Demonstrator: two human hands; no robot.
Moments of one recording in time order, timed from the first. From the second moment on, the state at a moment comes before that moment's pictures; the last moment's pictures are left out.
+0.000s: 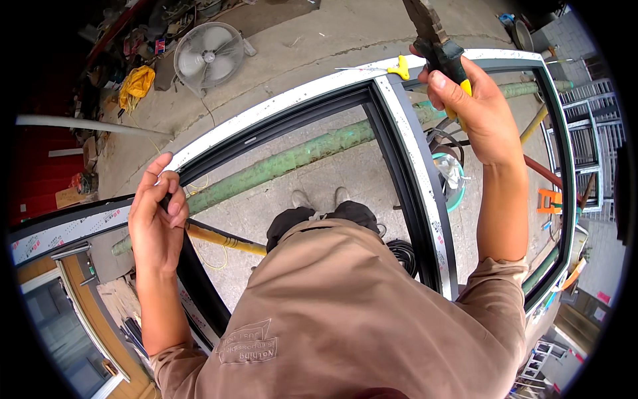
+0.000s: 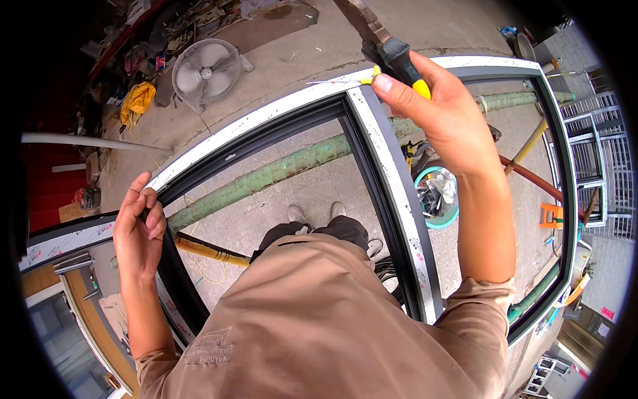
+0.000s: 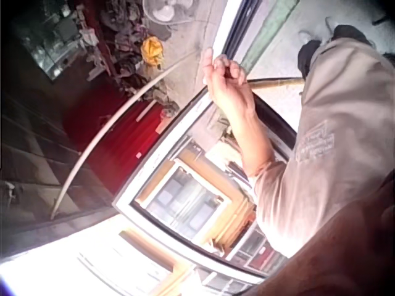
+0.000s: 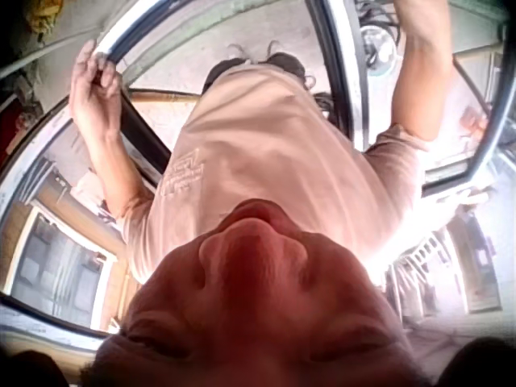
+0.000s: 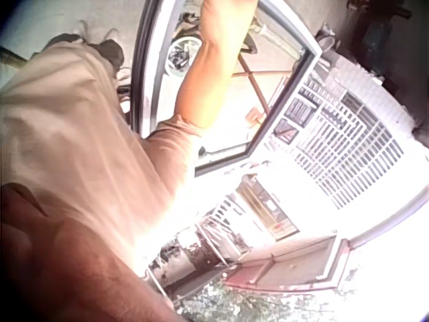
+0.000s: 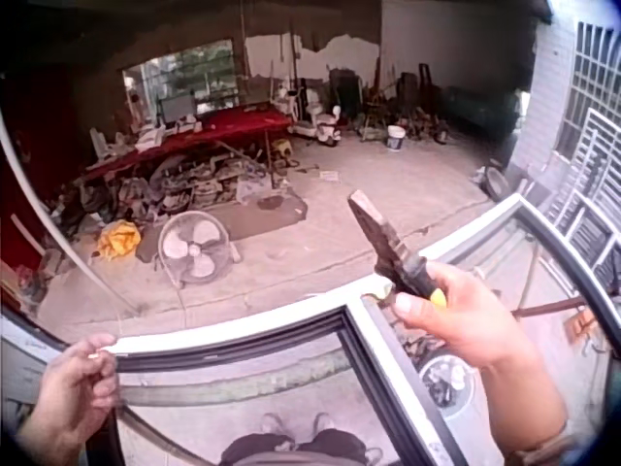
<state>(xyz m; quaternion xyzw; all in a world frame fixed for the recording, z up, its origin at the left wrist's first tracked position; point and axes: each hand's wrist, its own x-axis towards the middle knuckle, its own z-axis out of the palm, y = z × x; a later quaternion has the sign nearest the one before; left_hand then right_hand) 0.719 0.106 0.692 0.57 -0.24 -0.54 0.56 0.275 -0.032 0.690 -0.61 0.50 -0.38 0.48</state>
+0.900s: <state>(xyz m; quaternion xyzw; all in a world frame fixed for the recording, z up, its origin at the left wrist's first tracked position) 0.710 -0.138 0.513 0.64 -0.53 -0.28 0.47 0.008 0.142 0.211 -0.03 0.80 -0.12 0.58</state>
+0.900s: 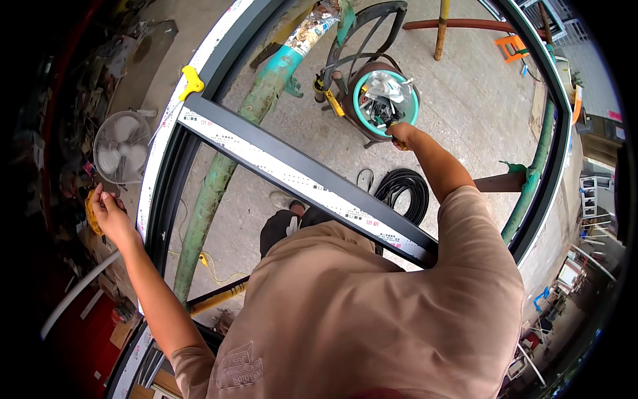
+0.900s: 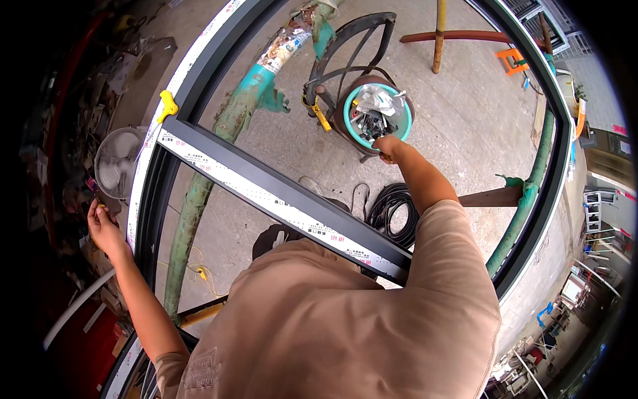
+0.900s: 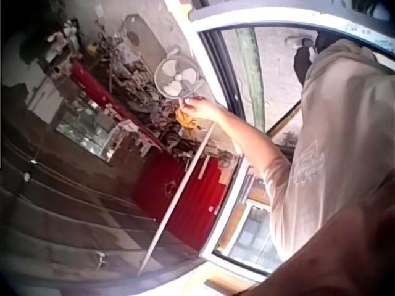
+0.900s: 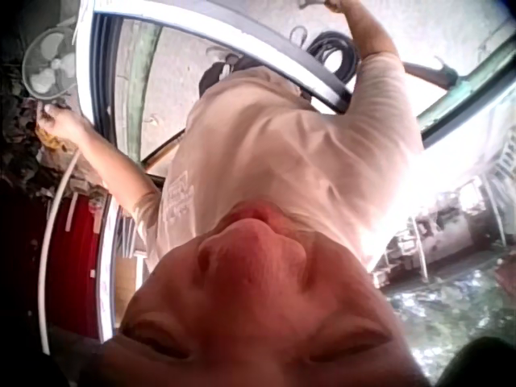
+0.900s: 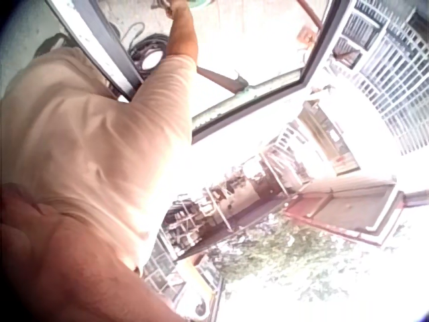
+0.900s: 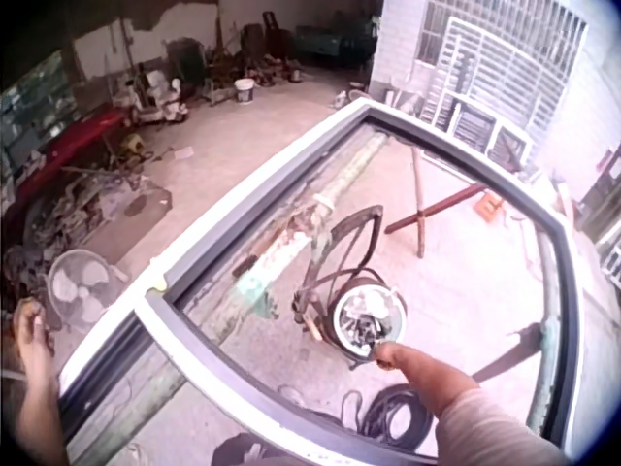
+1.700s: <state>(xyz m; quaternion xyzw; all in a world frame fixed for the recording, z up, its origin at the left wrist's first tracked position) 0.689 -0.133 0.516 0.68 -0.50 -0.31 0.44 0.031 0.036 0.319 -0.38 0.82 -0.30 0.31</state>
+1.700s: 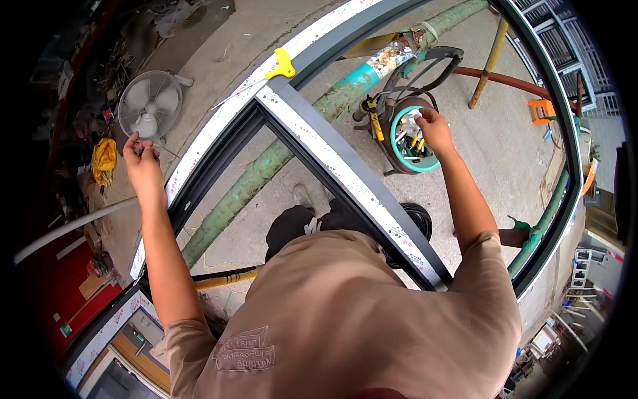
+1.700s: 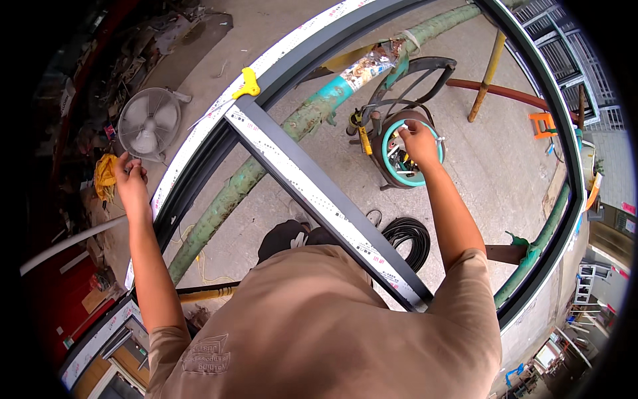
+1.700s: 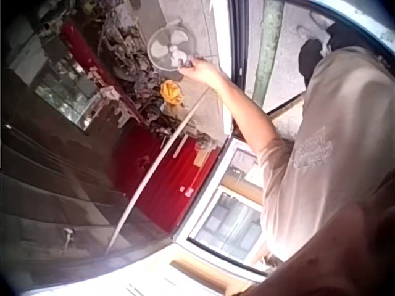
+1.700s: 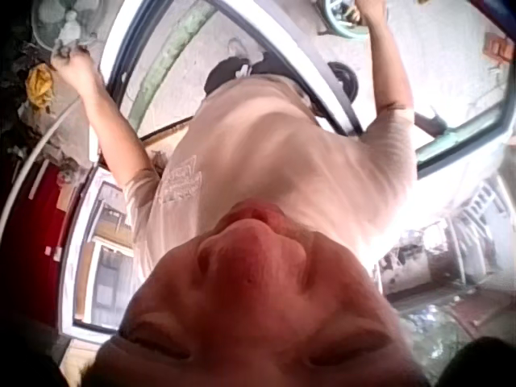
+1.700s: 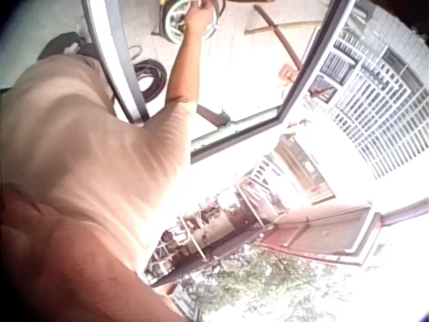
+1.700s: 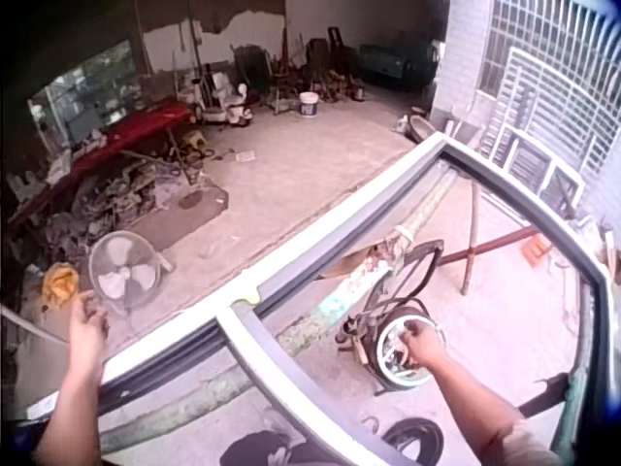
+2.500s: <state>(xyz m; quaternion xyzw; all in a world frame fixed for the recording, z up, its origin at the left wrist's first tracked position) 0.669 -0.122 0.530 0.51 -0.47 -0.52 0.49 0.304 -0.110 0.597 -0.77 0.62 -0.15 0.04</state>
